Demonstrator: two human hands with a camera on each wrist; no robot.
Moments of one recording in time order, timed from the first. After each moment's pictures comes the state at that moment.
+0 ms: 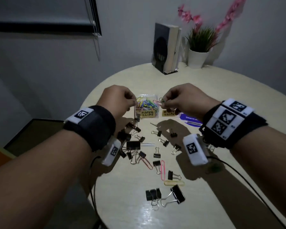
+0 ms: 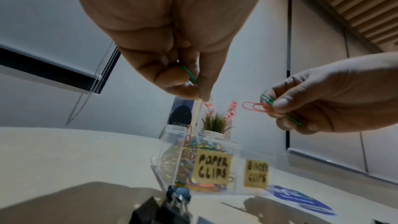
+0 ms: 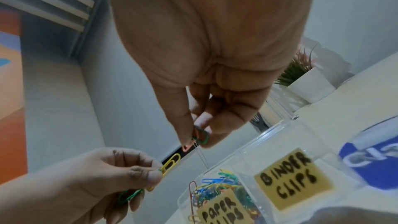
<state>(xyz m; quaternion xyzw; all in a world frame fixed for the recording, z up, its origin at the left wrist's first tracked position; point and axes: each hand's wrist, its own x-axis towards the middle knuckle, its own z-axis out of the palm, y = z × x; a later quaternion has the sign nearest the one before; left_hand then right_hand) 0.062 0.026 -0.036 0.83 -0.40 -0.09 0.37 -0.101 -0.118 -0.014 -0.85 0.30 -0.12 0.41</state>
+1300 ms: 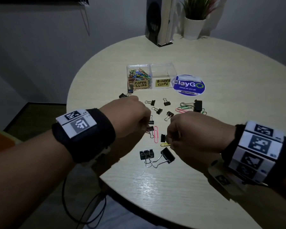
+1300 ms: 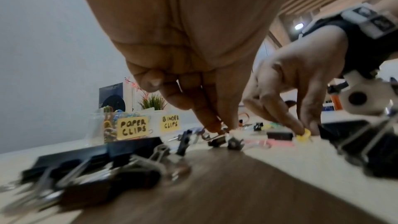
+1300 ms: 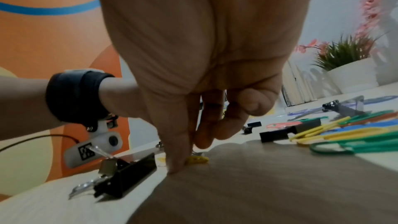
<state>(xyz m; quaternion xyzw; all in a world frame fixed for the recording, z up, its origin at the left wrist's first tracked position) -0.031 0.082 -0.060 0.73 -0.68 -0.04 -0.03 -0.214 -0.031 -0.063 -0.97 0.14 0.08 0.16</state>
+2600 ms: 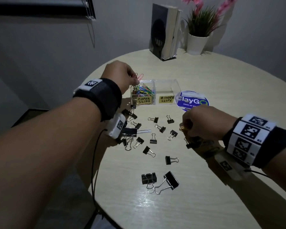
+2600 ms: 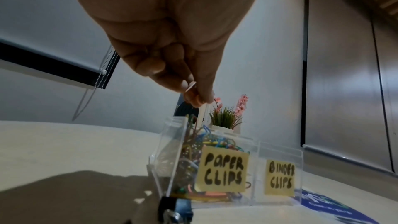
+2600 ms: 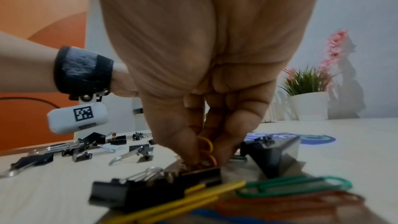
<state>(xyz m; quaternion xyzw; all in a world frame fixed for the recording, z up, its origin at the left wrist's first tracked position) 0.077 -0.017 -0.036 0.86 -0.39 -0.05 0.32 -0.176 -0.107 -0.057 -0.96 0.26 0.11 0.04</state>
